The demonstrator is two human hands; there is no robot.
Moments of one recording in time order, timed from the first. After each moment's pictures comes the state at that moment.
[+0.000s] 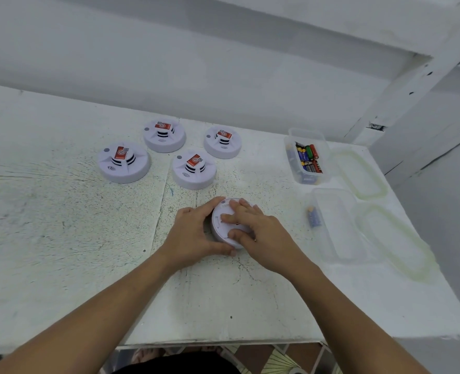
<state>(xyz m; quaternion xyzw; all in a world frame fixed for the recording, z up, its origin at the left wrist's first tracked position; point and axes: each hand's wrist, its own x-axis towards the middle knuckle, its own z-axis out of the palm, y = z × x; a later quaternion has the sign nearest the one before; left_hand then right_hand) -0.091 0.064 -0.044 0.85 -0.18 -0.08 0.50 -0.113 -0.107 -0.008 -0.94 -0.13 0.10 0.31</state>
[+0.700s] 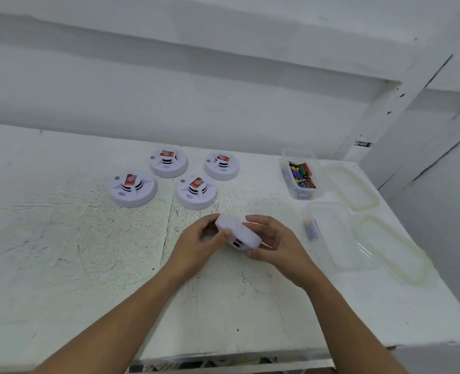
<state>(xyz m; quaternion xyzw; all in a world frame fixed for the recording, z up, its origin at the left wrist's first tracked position) -0.096 0.066 -0.038 0.75 -0.08 -0.10 0.65 -0.126 -0.134 -0.010 -0.75 -0.02 0.10 0.65</state>
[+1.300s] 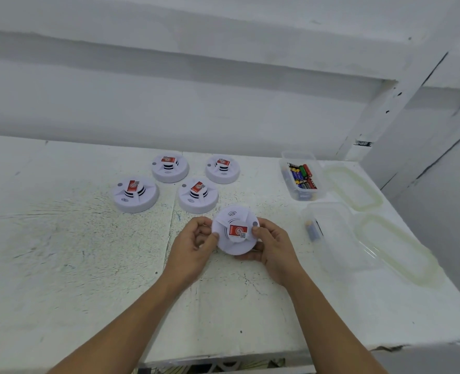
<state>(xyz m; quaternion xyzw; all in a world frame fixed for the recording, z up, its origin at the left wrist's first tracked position) -0.101 0.069 -0.045 0.73 -0.05 -0.03 0.68 -0.112 -0.111 -0.031 -0.64 0.10 0.04 0.76</state>
